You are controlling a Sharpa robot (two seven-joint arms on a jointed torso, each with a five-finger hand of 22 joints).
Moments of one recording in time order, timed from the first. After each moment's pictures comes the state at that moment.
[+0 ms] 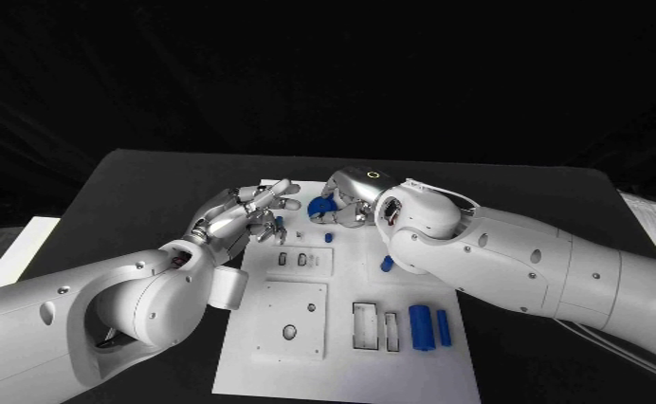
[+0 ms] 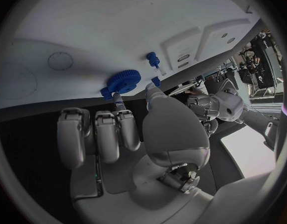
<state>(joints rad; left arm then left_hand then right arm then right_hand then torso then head) 1.18 -1.03 -0.01 1.86 0.07 -0.36 0.44 1.25 -0.04 0.18 0.12 0.06 1.00 0.18 0.08 0.08 1.13 0.11 0.22 0.25 1.32 0.03 1.06 0.97 0.16 1.10 0.14 1.04 0.62 1.25 -0.51 0.03 1.38 -1.71 -0.25 -0.30 1.13 -0.06 0.05 0.29 0.12 0.93 0.16 0.07 0.07 1.47 0.06 1.49 1.31 1.47 -0.01 1.55 1.31 0.05 1.47 0.09 1.46 1.31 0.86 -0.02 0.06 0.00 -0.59</state>
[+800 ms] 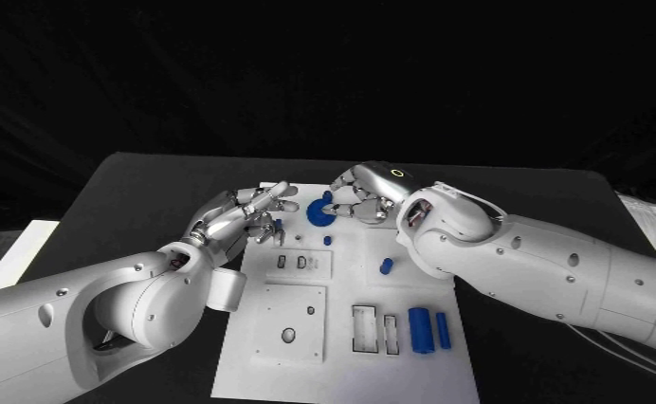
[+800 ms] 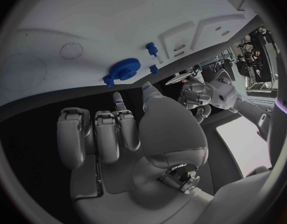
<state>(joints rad) 1.18 -1.04 -0.01 1.85 0.07 -0.36 0.44 1.25 -0.04 0.18 0.11 0.06 1.00 0.19 0.08 0.08 1.12 0.11 0.22 0.25 1.31 0.03 1.04 0.95 0.16 1.08 0.14 1.02 0.60 1.24 -0.62 0.04 1.45 -1.61 -0.42 -0.16 1.21 -0.03 0.03 0.24 0.16 0.94 0.16 0.07 0.08 1.47 0.06 1.49 1.31 1.47 -0.01 1.55 1.31 0.05 1.47 0.09 1.46 1.31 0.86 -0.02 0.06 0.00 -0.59</state>
